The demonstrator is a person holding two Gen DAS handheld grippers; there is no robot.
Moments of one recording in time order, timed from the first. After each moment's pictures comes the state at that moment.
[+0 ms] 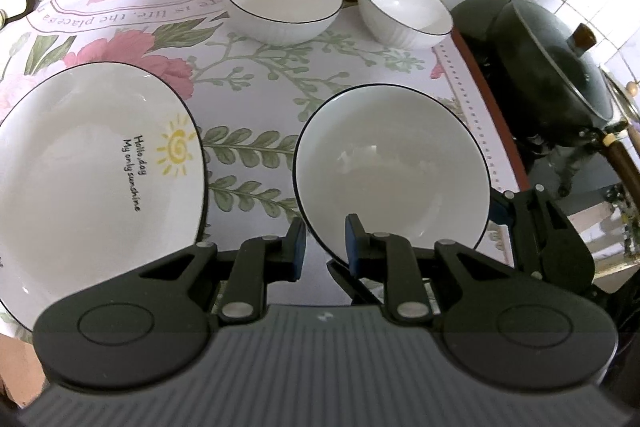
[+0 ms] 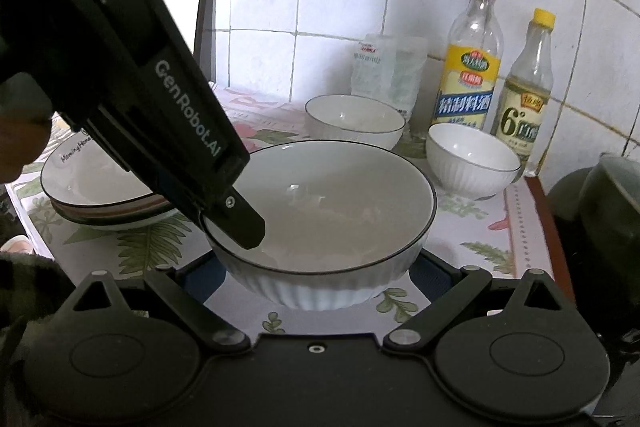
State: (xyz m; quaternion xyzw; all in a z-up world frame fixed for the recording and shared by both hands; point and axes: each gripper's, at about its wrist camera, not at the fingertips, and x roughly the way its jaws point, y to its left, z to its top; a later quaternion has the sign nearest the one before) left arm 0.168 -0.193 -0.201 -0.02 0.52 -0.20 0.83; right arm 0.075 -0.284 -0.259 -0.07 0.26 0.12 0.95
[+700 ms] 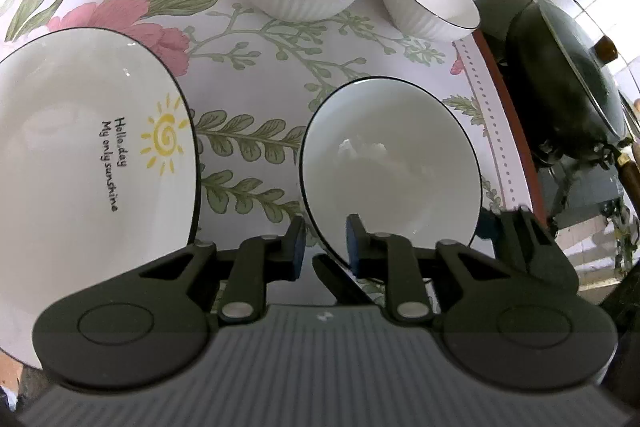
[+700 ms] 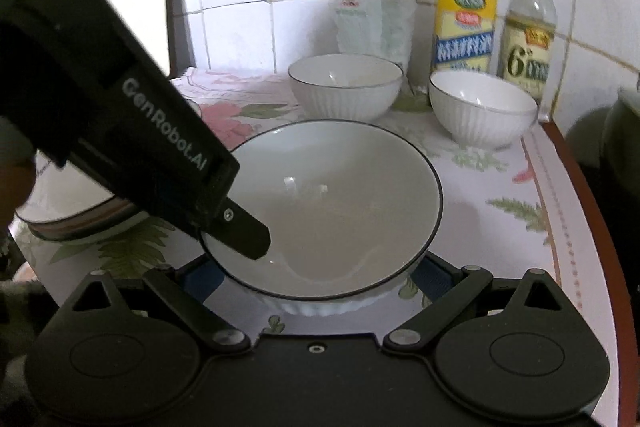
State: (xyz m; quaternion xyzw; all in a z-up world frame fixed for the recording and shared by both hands) left arm 0.192 -0.191 -0.227 -0.06 0.55 -0.19 0.81; right arm 0.099 -0.289 -0.276 0.02 0.32 0.11 0.94
